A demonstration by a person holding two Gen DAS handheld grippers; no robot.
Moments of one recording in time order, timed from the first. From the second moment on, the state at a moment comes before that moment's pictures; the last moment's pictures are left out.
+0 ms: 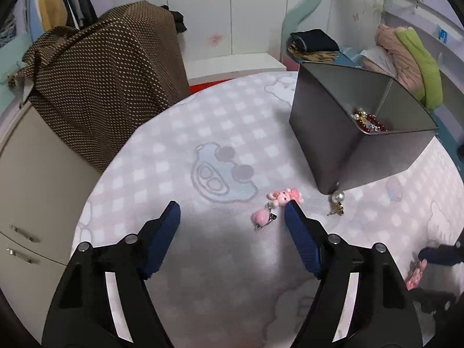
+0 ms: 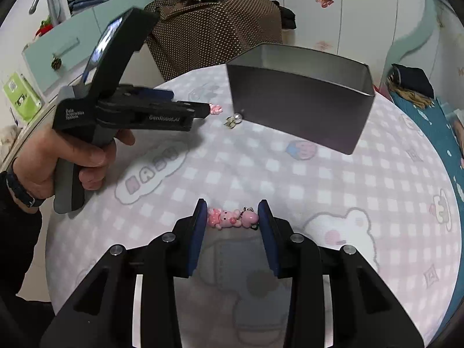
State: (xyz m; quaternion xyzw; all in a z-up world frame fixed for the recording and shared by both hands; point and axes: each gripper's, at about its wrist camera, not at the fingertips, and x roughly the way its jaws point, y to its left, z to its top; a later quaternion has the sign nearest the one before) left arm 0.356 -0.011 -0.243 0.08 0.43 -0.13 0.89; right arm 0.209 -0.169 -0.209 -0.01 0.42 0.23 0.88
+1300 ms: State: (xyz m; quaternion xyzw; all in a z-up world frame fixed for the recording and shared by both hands) left arm 0.306 0.007 -0.125 0.02 0.35 -0.24 0.90; right arm 0.235 -0.190 -0.120 0.00 0.33 0.22 0.92
